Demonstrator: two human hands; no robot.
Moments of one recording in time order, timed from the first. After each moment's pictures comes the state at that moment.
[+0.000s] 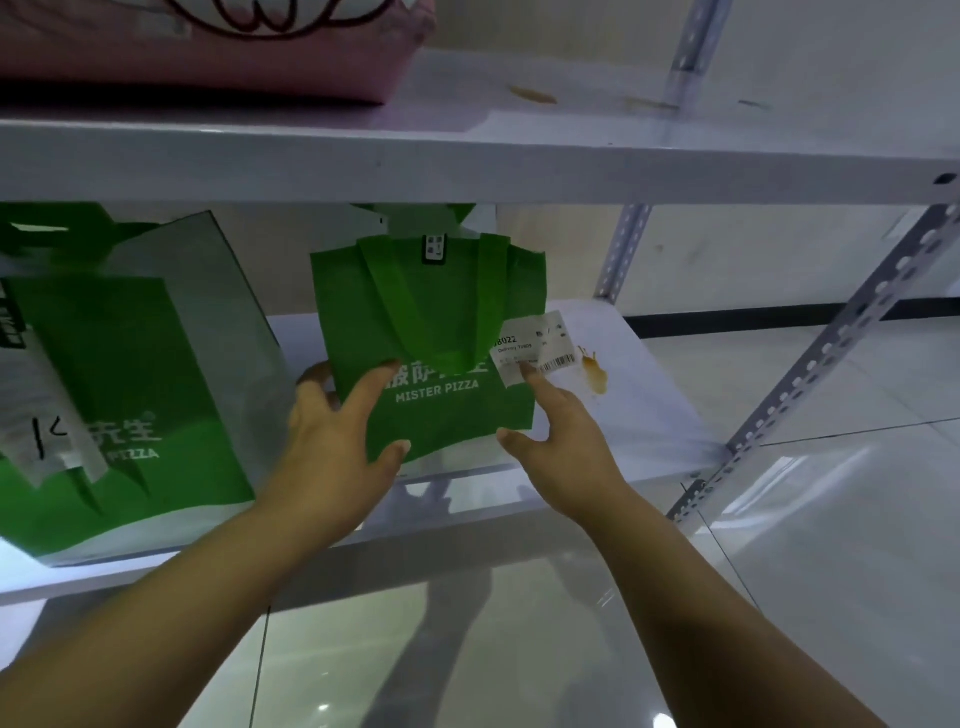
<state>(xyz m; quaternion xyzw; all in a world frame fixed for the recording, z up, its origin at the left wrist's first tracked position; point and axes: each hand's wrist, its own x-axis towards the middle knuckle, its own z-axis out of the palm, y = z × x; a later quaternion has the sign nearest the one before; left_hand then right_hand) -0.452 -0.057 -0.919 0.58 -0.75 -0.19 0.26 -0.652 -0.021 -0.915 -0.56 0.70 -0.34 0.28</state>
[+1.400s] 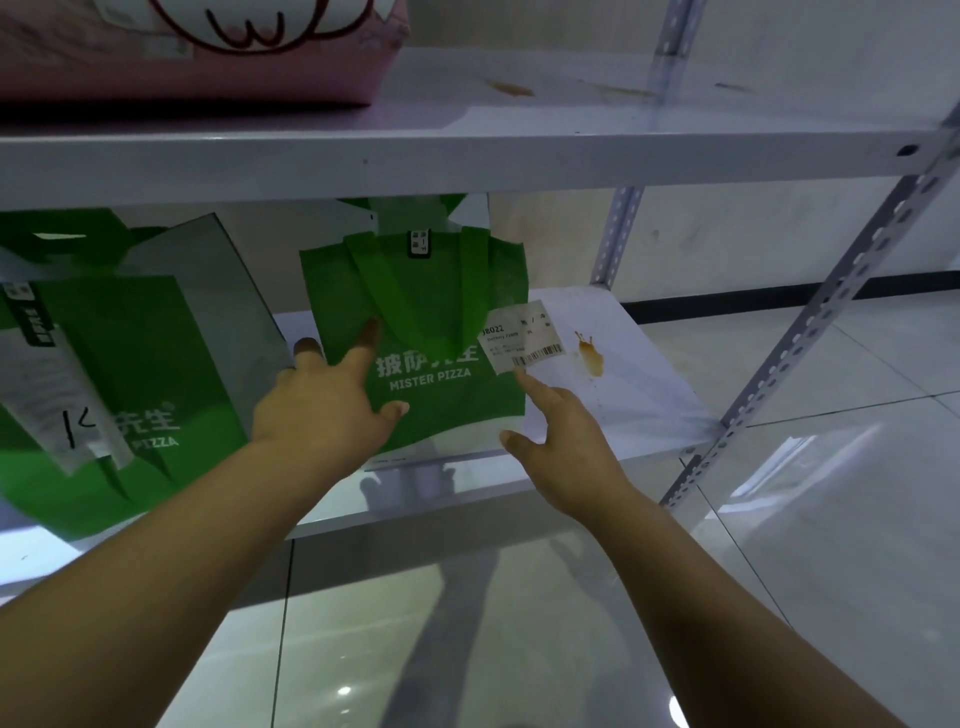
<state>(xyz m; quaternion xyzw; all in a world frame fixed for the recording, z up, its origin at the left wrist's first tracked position) -0.455 -0.065 -0.883 0.66 -0.75 -0.05 0.05 -0.651 0.003 -0.919 -0.58 0.71 -0.32 0.24</state>
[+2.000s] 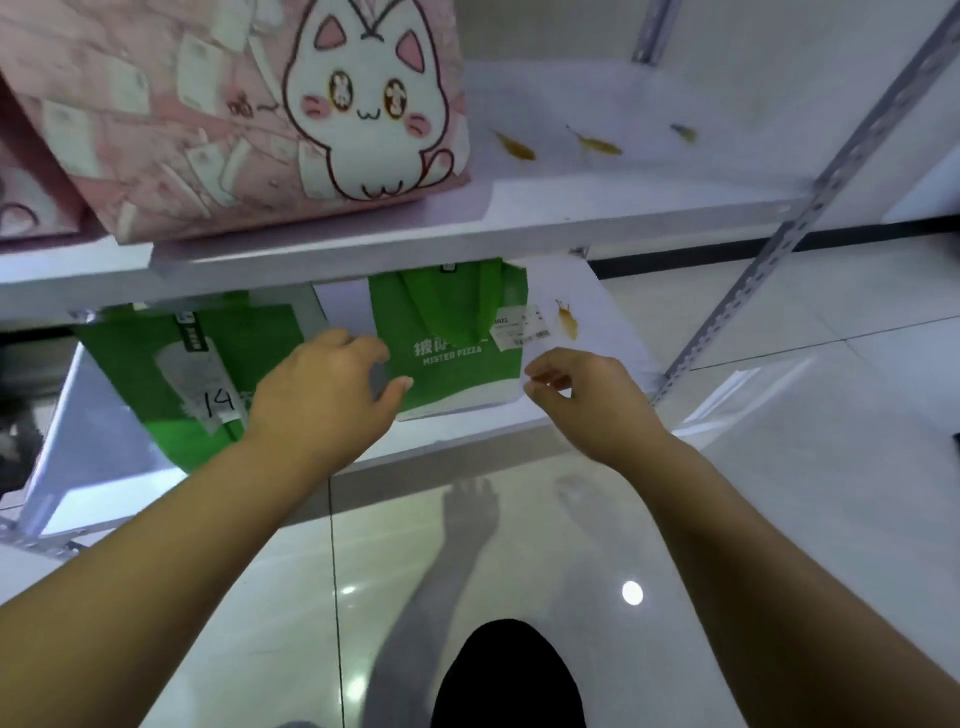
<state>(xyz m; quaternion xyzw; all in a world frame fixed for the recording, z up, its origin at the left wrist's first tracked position) -0.391 0.010 -0.756 0.54 -0.82 -0.07 0.16 -0.615 0.071 -0.767 -0.59 0.74 -0.23 0.21</state>
